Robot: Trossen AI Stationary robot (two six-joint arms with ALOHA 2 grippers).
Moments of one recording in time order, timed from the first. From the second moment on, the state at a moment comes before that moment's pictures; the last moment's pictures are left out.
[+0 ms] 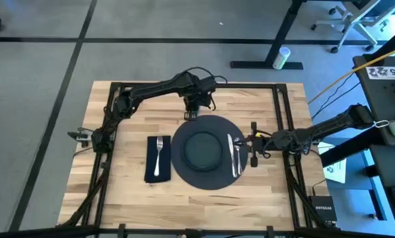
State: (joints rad) left arm 0.36 2.23 2.17 -1.30 -0.12 0.48; right arm 0.27 0.80 0.18 0.42 0.31 -0.29
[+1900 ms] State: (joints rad) left arm 0.42 2.15 2.30 -1.58 -0.40 0.20; right arm 0.27 0.80 0.18 0.39 0.27 -0.29
